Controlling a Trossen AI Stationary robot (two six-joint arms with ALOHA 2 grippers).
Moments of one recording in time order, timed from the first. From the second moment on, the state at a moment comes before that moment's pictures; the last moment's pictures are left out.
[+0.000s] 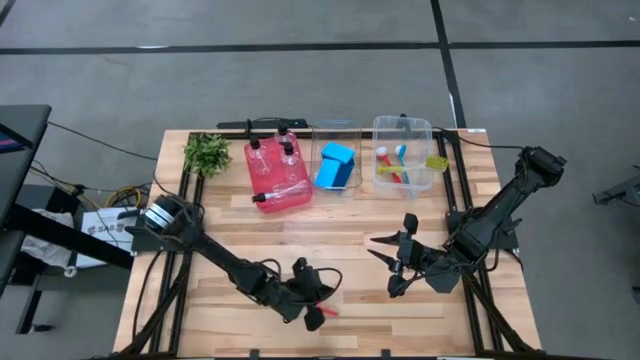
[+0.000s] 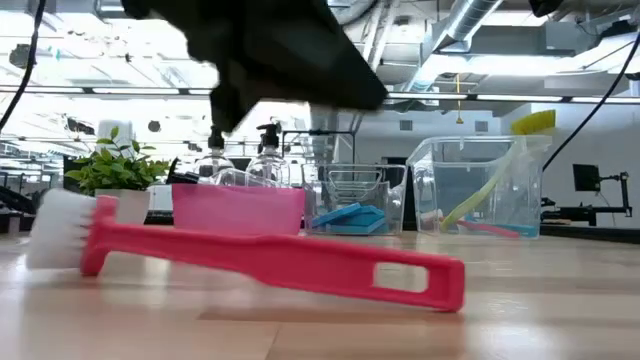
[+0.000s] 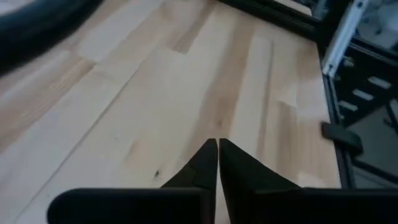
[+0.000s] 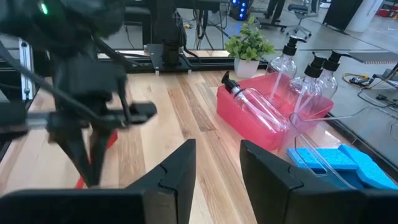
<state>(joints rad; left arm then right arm) -0.61 1.95 1.14 0.20 -0.59 -0.66 0.78 1.11 0.79 -0.13 1.04 0.36</state>
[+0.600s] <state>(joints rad) -0.76 1.87 1.15 0.04 -0.53 -0.48 0.78 1.11 0.79 -0.13 1.02 0.36</state>
